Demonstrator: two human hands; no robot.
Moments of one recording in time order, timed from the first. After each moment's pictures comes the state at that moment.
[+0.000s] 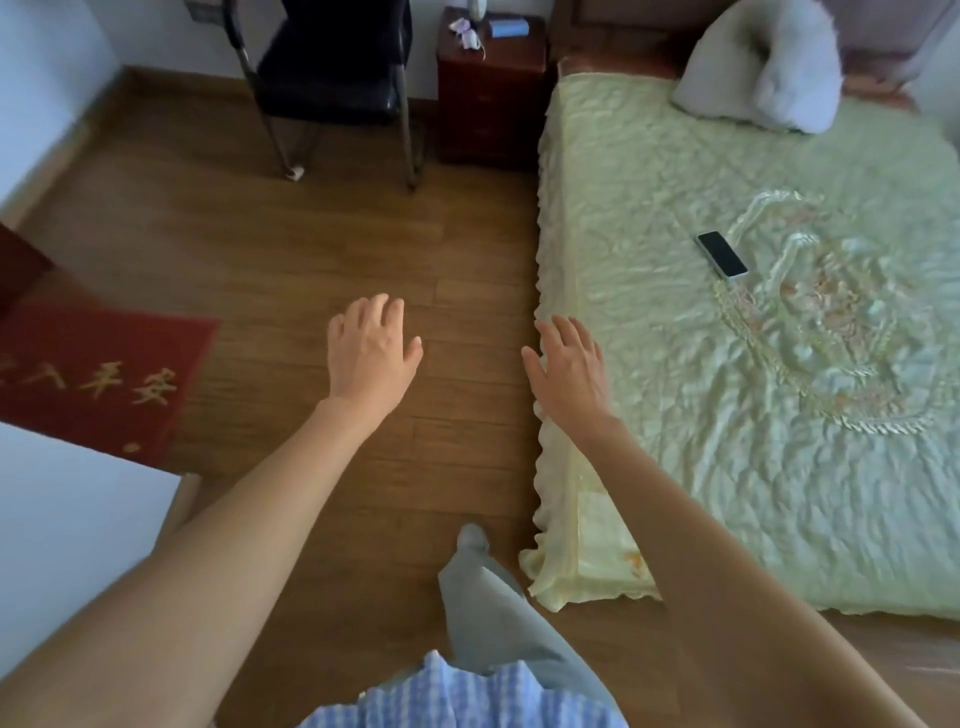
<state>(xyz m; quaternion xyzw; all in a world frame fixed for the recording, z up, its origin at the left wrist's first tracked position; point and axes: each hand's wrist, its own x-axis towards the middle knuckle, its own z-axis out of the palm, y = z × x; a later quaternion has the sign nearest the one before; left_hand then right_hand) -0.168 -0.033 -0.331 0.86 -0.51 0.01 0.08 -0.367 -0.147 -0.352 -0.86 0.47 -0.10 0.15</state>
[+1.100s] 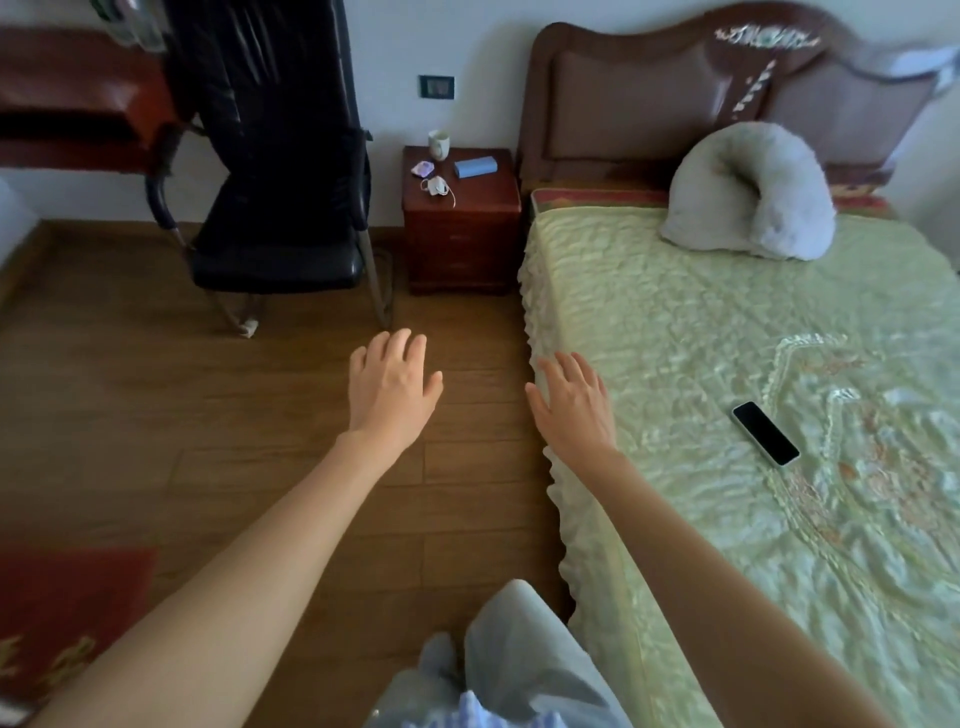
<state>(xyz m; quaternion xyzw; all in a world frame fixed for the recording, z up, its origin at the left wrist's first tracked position) 0.126 -0.481 -0.307 0.81 -0.58 0.02 0.09 -0.077 -0.564 -0.328 -0.84 0.52 -0.09 0.11</state>
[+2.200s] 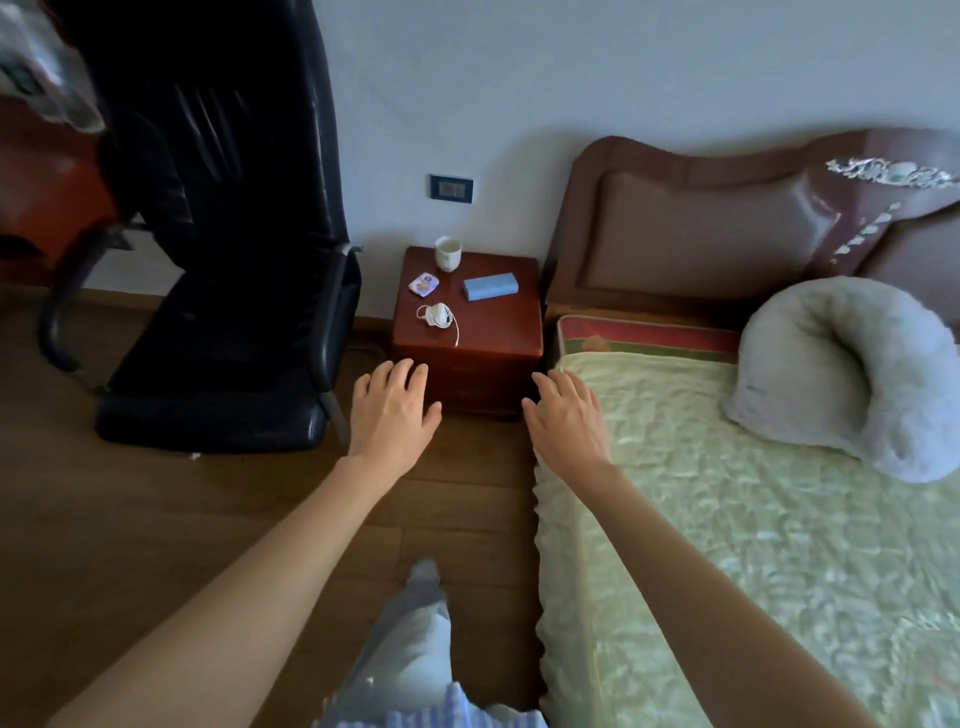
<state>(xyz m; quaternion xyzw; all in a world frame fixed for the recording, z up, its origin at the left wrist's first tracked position) 0.339 -0.999 -0.340 0.83 -0.55 0.01 0.10 0.148 -1.108 -0.341 -0.87 0.47 -0.09 0.10</state>
